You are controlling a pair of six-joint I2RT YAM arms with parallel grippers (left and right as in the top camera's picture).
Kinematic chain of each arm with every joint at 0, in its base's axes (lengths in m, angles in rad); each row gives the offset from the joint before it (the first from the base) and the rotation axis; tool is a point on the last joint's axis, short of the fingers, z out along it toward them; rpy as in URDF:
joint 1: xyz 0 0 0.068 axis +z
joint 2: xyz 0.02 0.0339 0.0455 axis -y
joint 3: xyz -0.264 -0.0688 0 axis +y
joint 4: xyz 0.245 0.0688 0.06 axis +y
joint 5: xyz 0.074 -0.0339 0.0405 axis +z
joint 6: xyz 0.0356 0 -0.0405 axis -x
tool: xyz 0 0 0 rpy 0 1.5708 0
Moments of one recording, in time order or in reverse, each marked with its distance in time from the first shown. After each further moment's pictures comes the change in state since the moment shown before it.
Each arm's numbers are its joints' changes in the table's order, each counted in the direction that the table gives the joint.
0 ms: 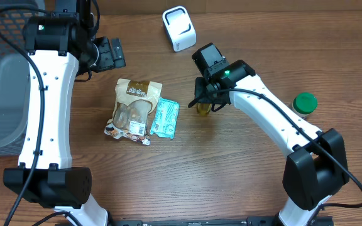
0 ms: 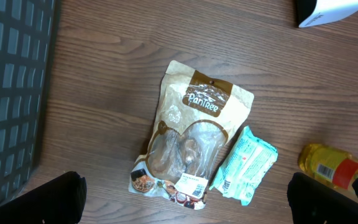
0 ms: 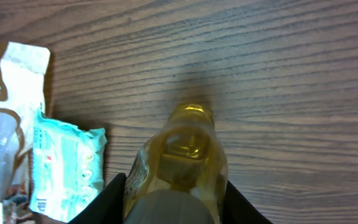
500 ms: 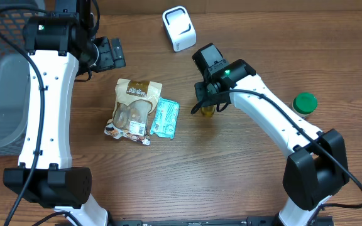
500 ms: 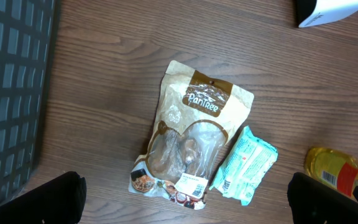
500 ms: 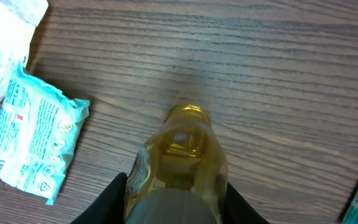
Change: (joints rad) left arm 0.000 0.000 0.000 0.000 0.000 0.000; right arm 0.000 0.000 -0.008 0.038 -0.006 0.275
